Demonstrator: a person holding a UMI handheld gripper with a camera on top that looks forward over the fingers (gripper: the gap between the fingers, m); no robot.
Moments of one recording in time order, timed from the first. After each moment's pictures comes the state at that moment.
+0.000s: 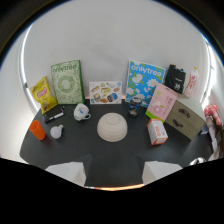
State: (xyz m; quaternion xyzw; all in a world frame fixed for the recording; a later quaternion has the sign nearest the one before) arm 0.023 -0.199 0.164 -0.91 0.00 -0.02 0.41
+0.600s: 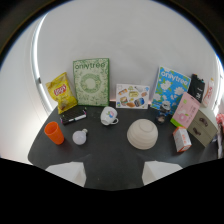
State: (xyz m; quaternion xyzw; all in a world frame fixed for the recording) arm -0.096 -0.168 0.151 -0.91 -0.05 0.02 0.42
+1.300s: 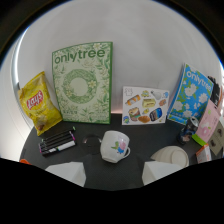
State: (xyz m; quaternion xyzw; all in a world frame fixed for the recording) arm -0.143 0.033 0.073 -0.90 -0.02 -0.01 0.43
